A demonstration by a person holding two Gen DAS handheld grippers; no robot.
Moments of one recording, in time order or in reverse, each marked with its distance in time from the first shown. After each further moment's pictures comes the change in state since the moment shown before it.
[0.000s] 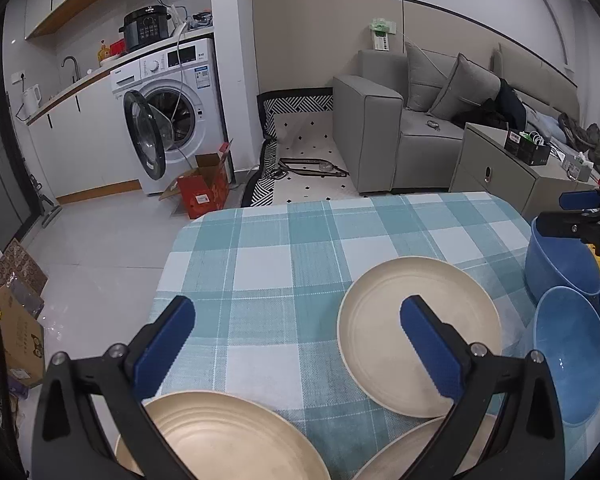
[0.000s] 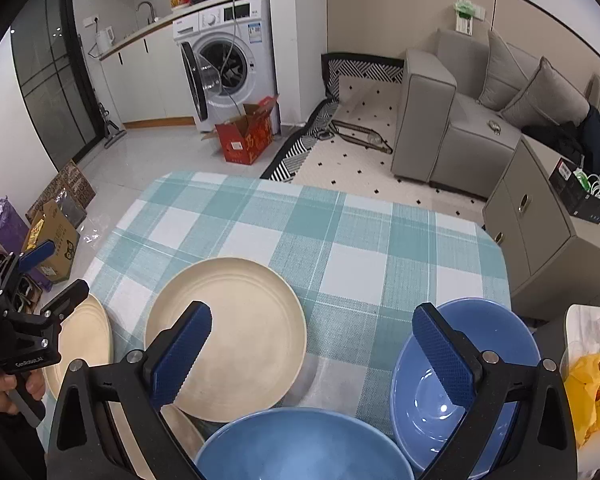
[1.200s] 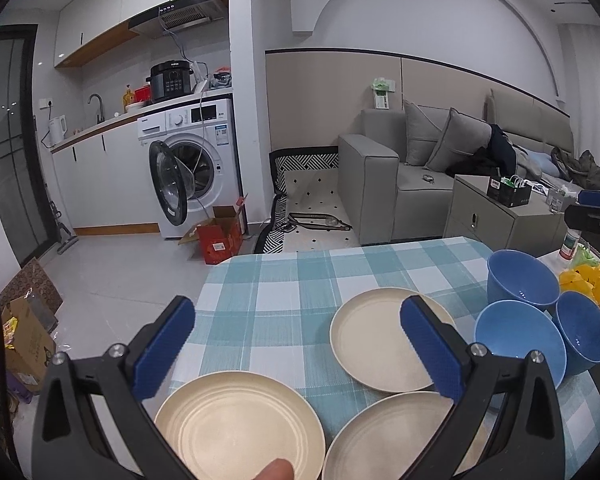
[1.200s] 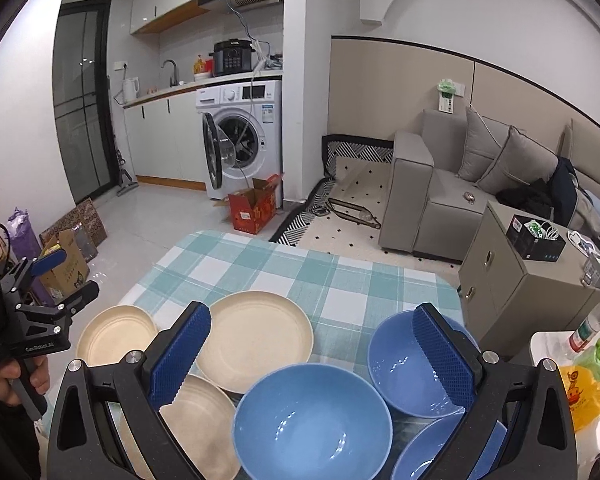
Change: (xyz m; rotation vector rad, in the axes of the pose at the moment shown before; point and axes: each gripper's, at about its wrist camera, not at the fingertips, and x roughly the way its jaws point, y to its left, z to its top) left arm -0.128 -0.004 -0.024 -0.018 -0.221 0.037; right arm -0.172 0.028 -0.066 -0.044 -0.304 -0.041
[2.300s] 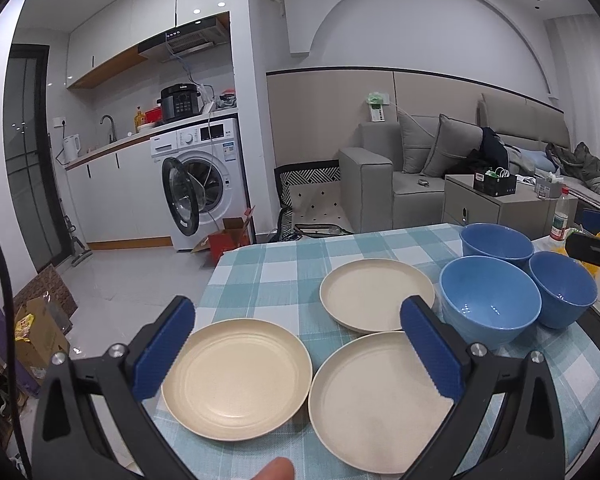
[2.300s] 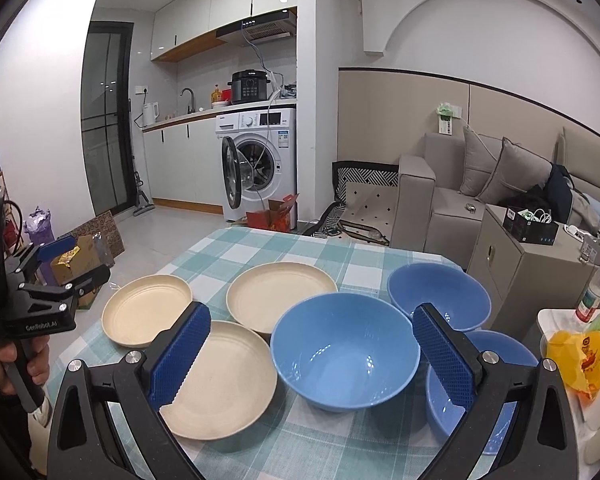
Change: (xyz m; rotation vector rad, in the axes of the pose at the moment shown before) left arm -0.096 -0.026 -0.080 0.038 -0.089 0.035; right arm -0.084 0.030 -0.136 0.013 -0.149 0.043
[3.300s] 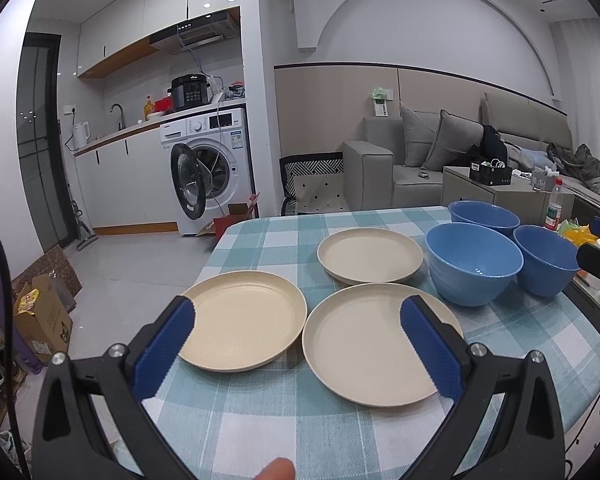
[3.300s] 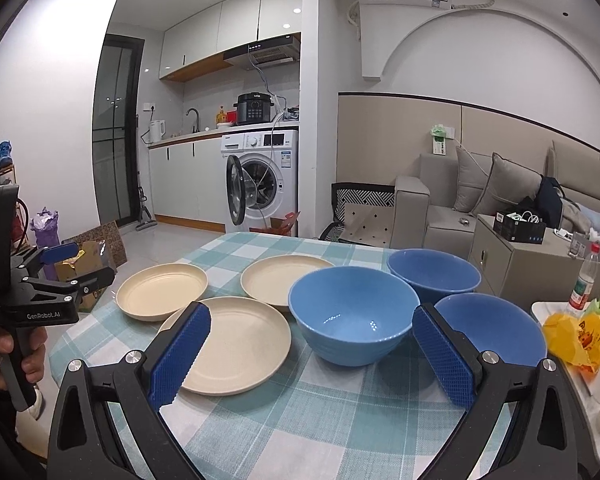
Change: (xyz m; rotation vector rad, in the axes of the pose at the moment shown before) left arm -0.048 -0.006 -0.056 -0.034 0.012 0.015; right arm -0.060 0.021 -0.083 -0.018 -0.116 -0.004
